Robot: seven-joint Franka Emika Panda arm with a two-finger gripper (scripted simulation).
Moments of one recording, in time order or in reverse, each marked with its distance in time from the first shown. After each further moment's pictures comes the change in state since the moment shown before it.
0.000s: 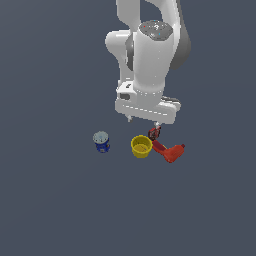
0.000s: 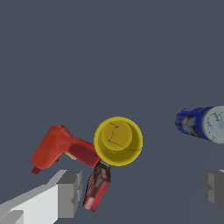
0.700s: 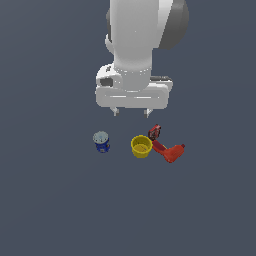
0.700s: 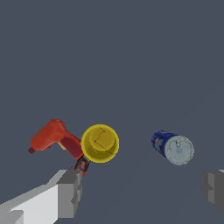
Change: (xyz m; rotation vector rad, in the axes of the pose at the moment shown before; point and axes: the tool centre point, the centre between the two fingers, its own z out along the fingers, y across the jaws) arm 0.033 0.037 -0.066 0.008 0.007 -0.240
